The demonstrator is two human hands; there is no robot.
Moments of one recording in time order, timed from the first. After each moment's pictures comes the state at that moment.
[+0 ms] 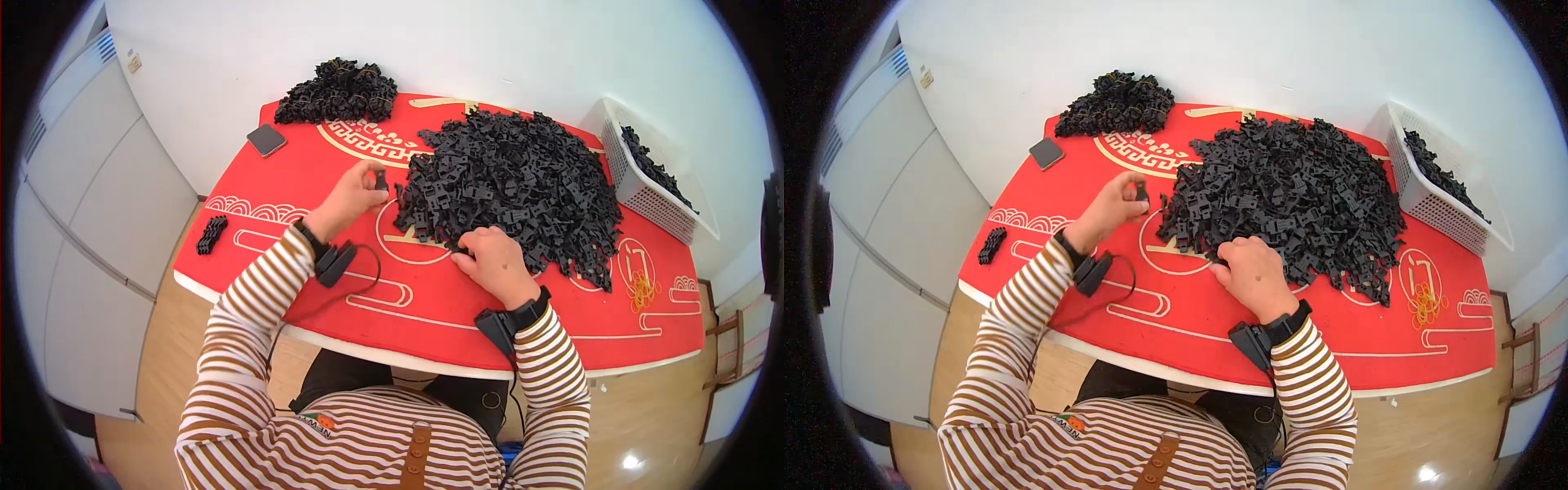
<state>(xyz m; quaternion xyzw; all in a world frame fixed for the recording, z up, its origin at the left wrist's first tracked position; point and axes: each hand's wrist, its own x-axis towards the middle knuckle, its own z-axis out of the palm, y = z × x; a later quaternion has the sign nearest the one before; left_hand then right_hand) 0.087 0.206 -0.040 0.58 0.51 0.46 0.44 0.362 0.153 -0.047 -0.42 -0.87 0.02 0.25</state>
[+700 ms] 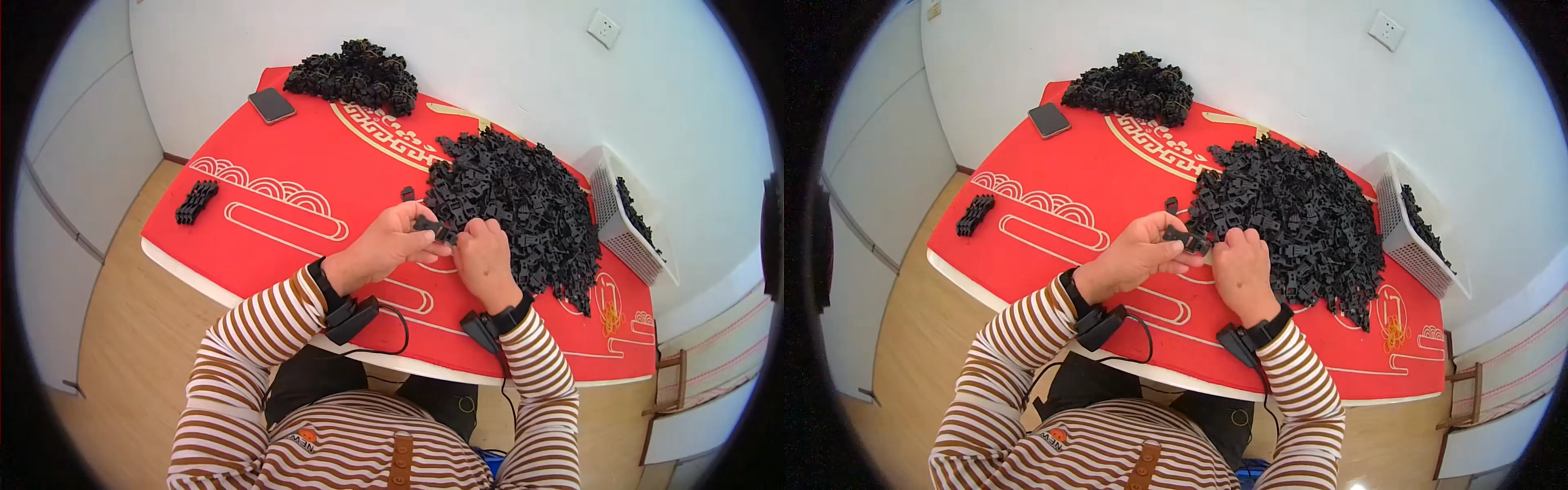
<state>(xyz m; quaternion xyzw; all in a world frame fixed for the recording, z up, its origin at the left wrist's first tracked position) 0.096 0.135 -0.046 0.45 0.26 0.50 0.69 0.294 0.166 -0.046 -0.40 -0.88 -0.19 0.18</state>
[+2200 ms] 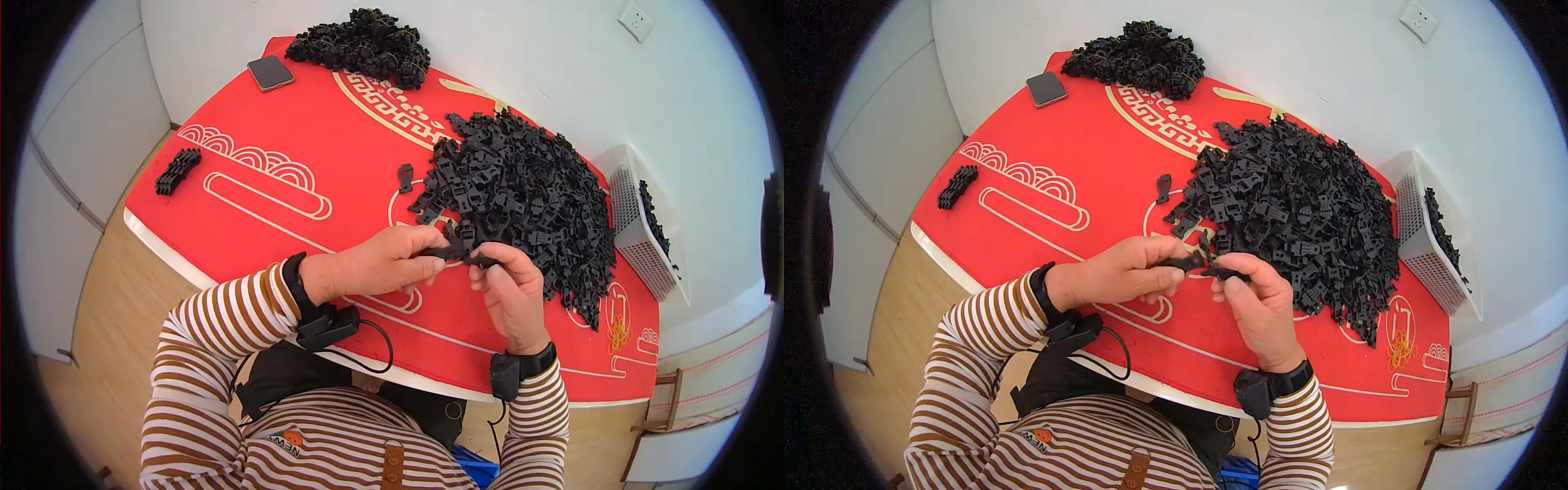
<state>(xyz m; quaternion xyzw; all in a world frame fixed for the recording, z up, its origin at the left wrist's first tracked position) 0.110 0.116 -0.044 0.64 0.32 0.34 0.61 0.335 0.123 -0.045 -0.25 -0.55 0.65 0.47</state>
